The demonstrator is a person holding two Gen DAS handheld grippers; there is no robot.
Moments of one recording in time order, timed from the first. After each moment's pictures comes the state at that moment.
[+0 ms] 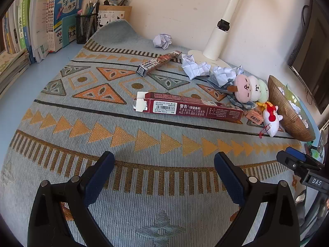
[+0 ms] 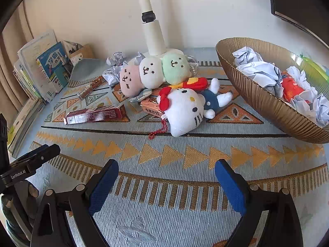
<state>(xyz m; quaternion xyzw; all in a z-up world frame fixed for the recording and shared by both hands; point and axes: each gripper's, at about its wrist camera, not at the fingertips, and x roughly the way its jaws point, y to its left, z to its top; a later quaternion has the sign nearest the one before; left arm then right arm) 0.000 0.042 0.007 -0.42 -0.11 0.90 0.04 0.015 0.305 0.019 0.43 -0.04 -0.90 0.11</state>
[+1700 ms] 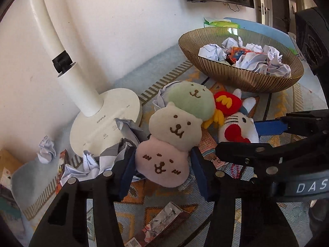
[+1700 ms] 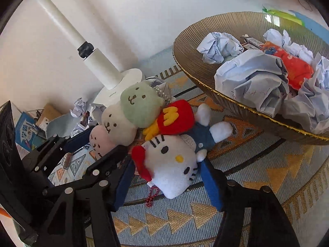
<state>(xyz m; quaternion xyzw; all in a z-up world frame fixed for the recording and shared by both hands) -0.125 0.220 0.035 -0.35 0.25 0.85 0.30 -0.052 0.325 0.022 0.43 -0.23 -0.87 0.00</state>
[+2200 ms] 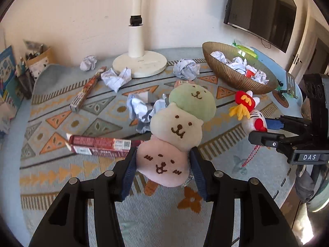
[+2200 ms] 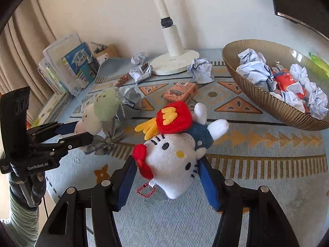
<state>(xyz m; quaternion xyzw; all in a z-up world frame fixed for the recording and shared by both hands) 0.015 0.118 0.056 -0.42 0.05 0.88 0.20 0.061 0.324 0.044 0.44 -0.04 -0.88 0.20</state>
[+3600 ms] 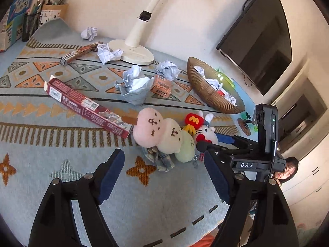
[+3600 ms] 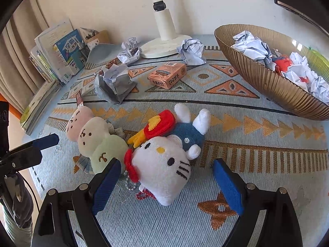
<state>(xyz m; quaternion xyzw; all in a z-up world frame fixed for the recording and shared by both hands) 0.051 0.105 0.040 -0.42 -0.15 0.86 0.26 0.048 0.339 0.016 0.46 -0.03 -0.87 0.18</state>
